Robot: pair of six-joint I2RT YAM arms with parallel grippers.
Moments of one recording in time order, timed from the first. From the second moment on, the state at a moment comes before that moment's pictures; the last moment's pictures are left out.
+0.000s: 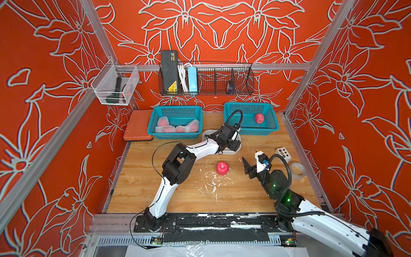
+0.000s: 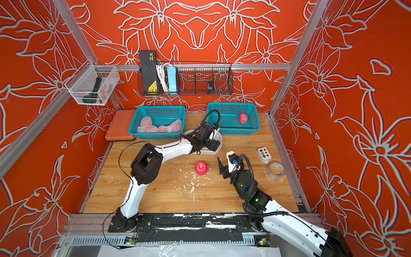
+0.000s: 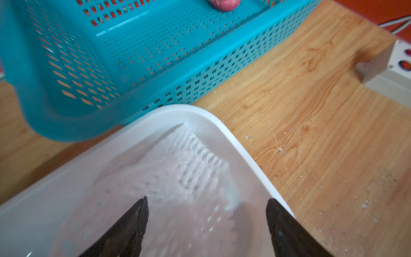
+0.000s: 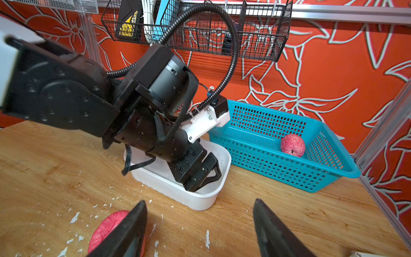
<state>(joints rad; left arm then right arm) -0.71 2.20 1.70 -0.17 -0.04 -0.04 0.82 0.62 0.24 0.34 0.44 -0.07</state>
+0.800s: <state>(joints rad) -0.62 1.05 0.59 0.22 0.05 -0.21 0.81 0.91 0.50 0.09 0.11 -0.01</state>
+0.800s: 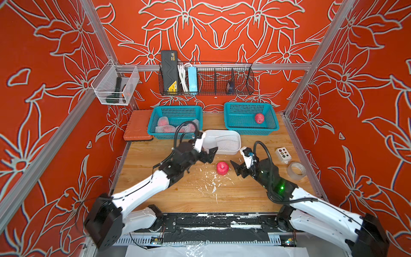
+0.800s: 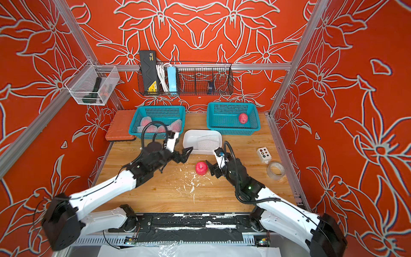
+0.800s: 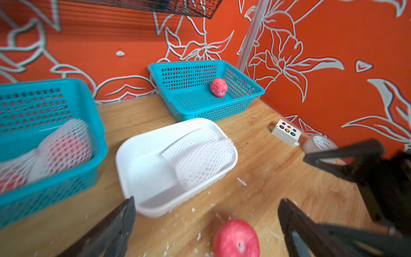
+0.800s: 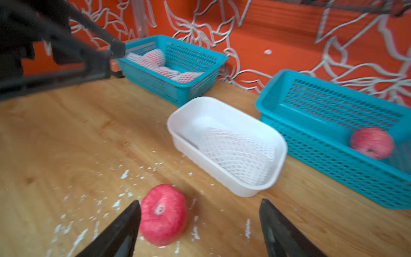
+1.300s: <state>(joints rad) -0.62 0.51 0.13 0.20 0.16 -0.31 0.81 1.51 0.83 -0.24 -0.05 0.04</state>
